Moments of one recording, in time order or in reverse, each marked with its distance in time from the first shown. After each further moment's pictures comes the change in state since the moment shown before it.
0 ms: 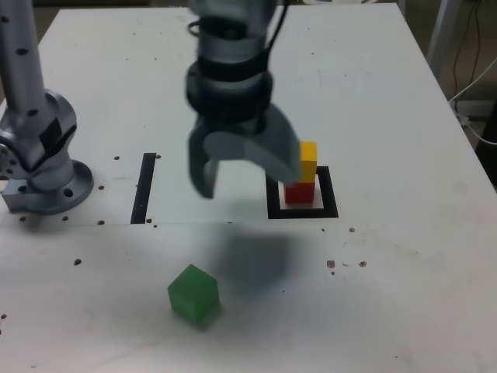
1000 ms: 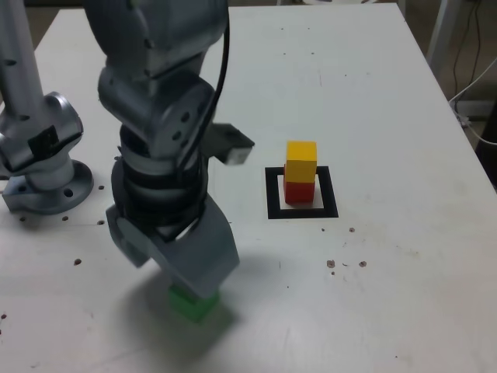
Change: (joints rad) arm -0.348 0.077 0.136 -0.120 -0.017 0.226
